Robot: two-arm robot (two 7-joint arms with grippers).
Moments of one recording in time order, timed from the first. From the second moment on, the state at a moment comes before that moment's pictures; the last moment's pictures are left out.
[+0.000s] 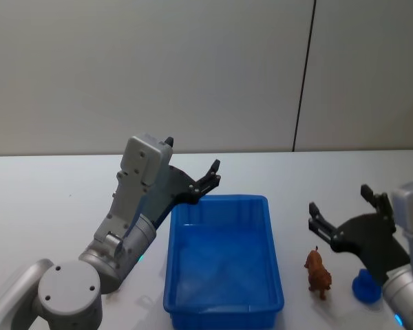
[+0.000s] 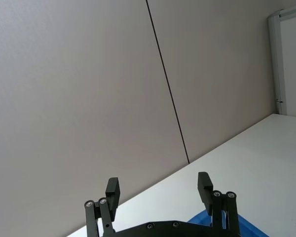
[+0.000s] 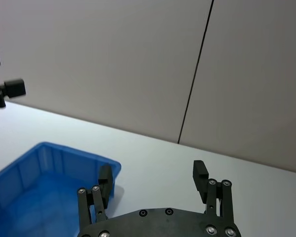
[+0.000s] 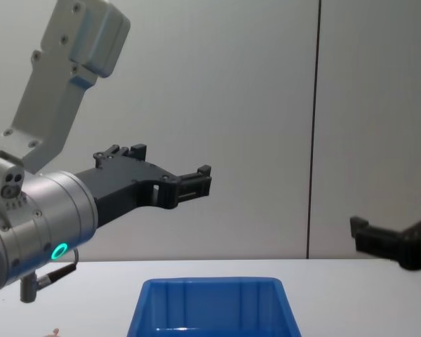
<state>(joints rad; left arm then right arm) -0.24 0.38 0.45 -1.63 -0.20 0.01 -0.01 -0.09 0.30 -0.30 -1.84 0.11 0.11 -0.04</state>
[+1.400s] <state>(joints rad) -0.24 0.38 0.45 -1.63 -0.20 0.01 -0.01 -0.10 0.24 -0.28 -1.74 0.01 0.34 -0.15</state>
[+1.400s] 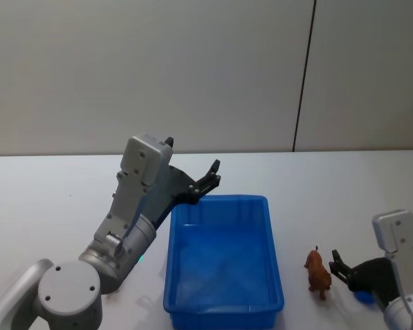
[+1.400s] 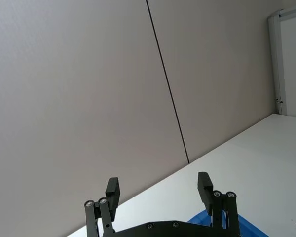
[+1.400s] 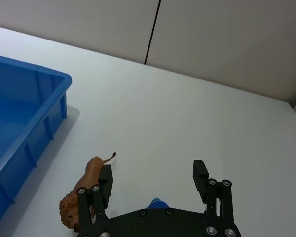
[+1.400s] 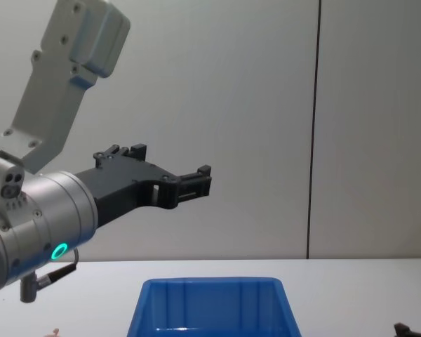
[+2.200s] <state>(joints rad) -0.24 0.38 0.45 -1.63 -0.20 0.01 -0.01 -0.09 0.23 -0.24 -1.65 0.07 0.35 -0.12</state>
